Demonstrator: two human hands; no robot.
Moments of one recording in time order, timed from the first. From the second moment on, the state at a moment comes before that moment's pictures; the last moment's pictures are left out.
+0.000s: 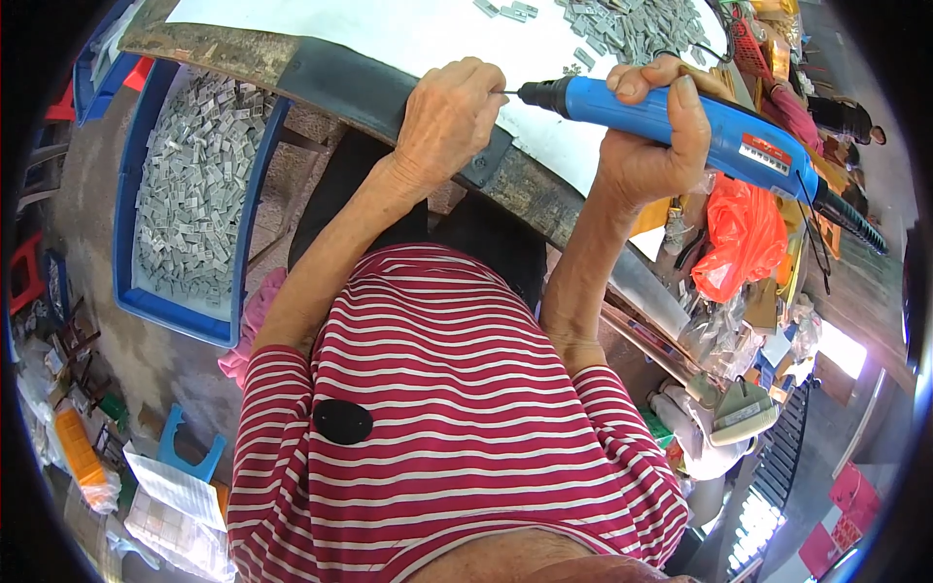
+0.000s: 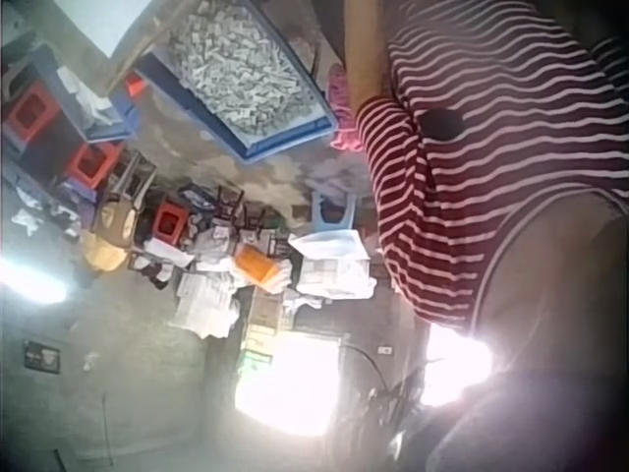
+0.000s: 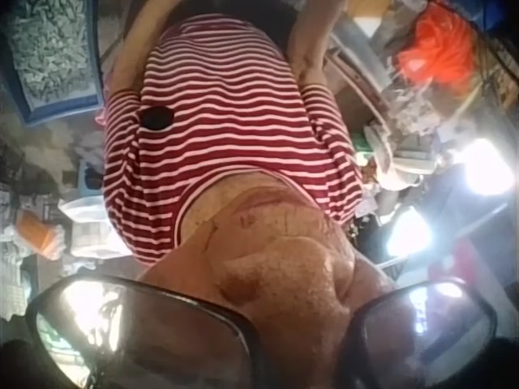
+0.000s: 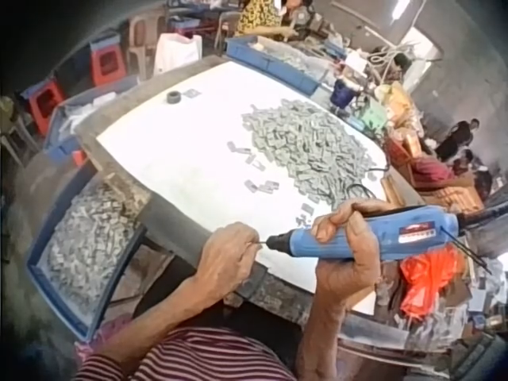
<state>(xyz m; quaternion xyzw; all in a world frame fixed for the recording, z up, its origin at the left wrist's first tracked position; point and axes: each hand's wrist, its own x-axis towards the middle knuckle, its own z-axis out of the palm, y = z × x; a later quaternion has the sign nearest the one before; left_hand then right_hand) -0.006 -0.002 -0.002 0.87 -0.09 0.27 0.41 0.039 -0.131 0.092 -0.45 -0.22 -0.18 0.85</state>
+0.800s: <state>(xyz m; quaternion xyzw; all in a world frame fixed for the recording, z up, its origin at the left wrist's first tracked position) 0.000 -0.002 0.006 0.84 -0.10 0.22 0.48 0.041 -0.154 0.099 -0.47 -0.21 -0.15 0.84</state>
